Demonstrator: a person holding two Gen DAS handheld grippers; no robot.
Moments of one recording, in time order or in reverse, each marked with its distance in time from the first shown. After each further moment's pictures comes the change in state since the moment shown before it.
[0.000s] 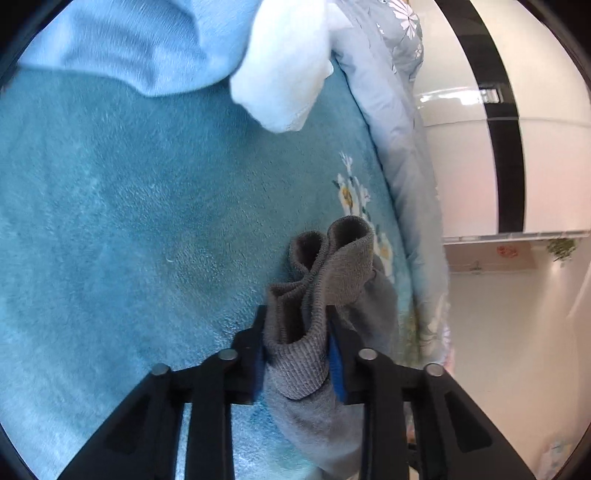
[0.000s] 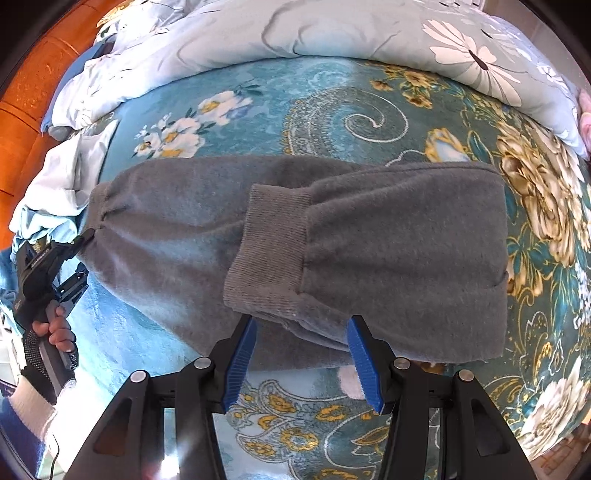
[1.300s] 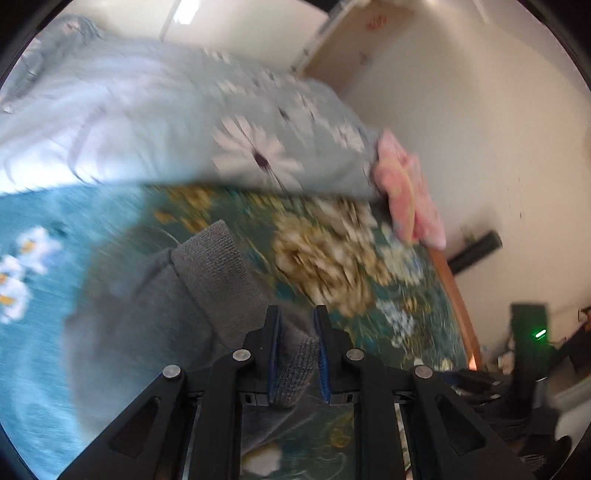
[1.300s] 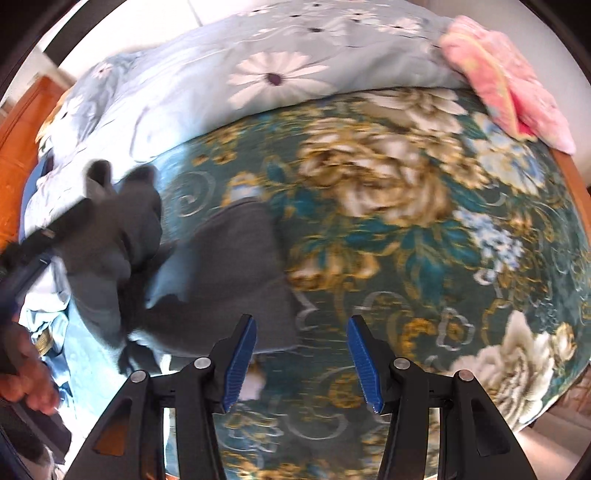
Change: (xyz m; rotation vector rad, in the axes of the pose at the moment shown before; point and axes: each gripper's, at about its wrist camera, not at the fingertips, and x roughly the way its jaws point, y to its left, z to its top) left arm 0.188 -0.405 -0.309 0.939 0.341 -0.014; right arm -0.100 -0.234 -0.041 0.331 -0.131 -0.033
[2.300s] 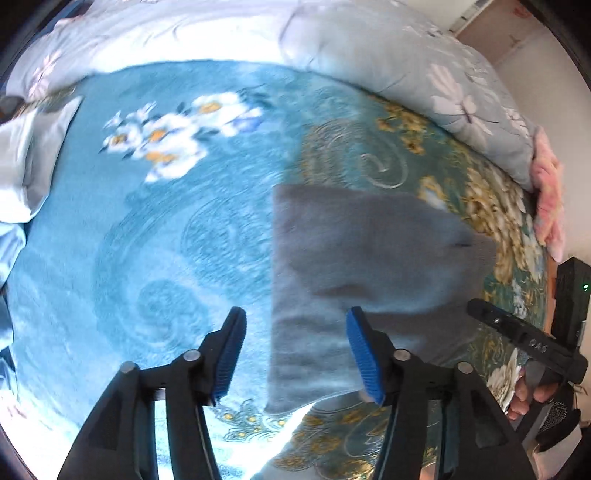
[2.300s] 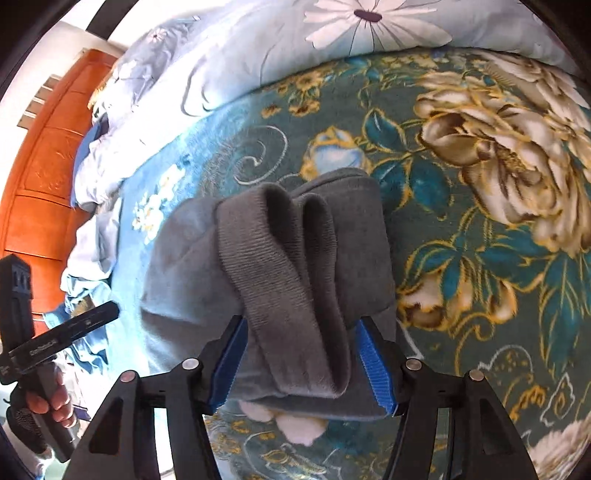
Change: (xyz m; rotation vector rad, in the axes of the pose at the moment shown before) left arm -0.054 0.140 -0.066 -0.372 0.222 0.439; right arm 0.114 0.062 0.021 -0.142 0.134 0.326
